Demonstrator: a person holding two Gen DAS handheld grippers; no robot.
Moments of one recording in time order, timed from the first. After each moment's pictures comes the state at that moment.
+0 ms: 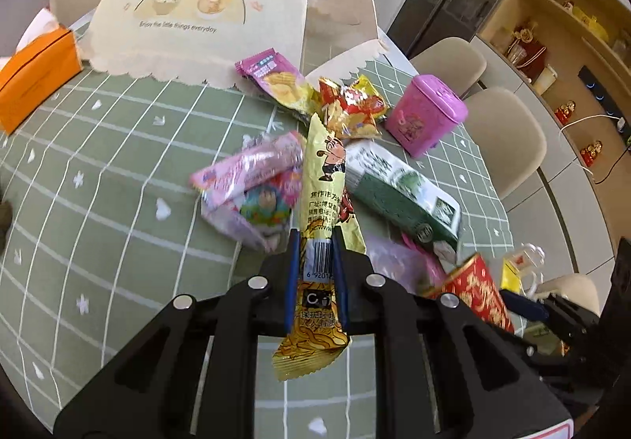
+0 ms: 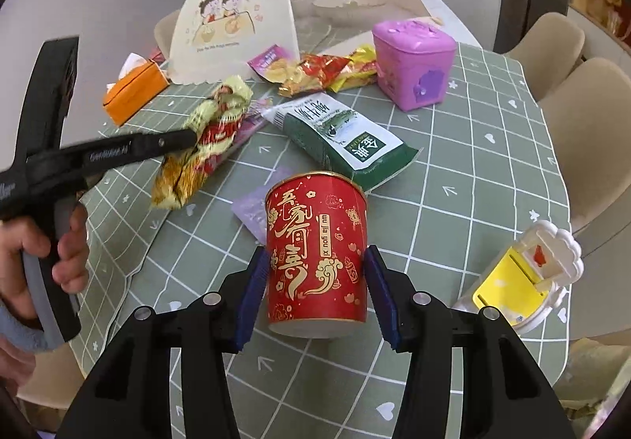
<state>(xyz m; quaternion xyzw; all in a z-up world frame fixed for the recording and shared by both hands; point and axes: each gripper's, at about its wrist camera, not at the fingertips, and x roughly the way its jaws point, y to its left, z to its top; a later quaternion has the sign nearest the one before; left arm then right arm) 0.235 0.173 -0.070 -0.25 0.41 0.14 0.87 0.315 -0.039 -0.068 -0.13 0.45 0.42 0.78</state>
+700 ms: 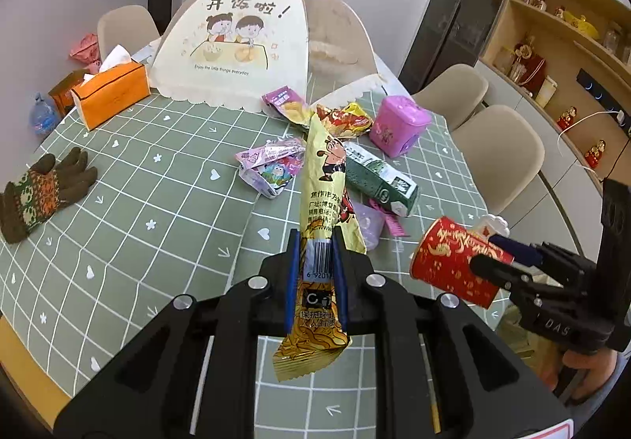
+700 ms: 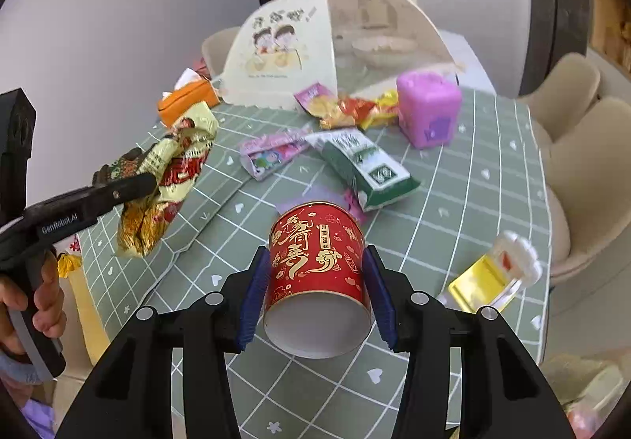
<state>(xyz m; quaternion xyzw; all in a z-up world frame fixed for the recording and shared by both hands) 0.137 0.083 0.000 -0.21 0.35 0.21 0.89 0.286 -0.088 -0.017 -0.12 0.38 0.49 0.77</state>
